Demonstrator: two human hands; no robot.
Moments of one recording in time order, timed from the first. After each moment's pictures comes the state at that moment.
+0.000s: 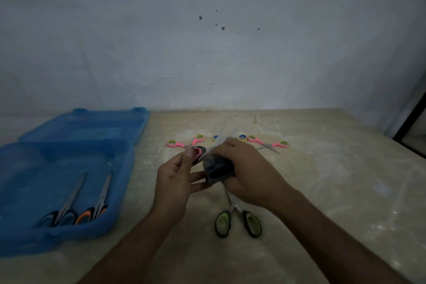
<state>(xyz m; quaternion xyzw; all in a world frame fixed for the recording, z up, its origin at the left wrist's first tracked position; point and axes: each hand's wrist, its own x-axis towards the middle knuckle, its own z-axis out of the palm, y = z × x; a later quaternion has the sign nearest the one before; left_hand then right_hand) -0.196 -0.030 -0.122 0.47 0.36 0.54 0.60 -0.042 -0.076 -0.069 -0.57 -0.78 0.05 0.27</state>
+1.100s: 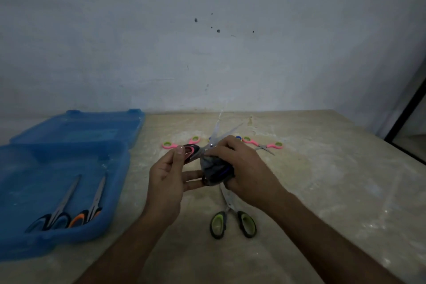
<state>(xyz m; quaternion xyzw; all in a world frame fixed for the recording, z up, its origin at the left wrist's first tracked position) -0.199 -0.034 -0.113 0.47 0.34 0.56 0.59 -0.038 -0.083 -0.073 -0.54 -0.78 -0.01 0.31</state>
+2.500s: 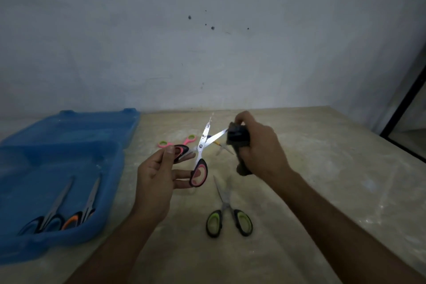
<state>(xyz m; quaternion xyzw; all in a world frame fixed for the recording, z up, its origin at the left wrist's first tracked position) -0.206 -0.023 -0.119 0.49 0.37 0.56 0.56 -0.002 -0.058 -0.069 -0.66 -0.64 -0.05 0.39</state>
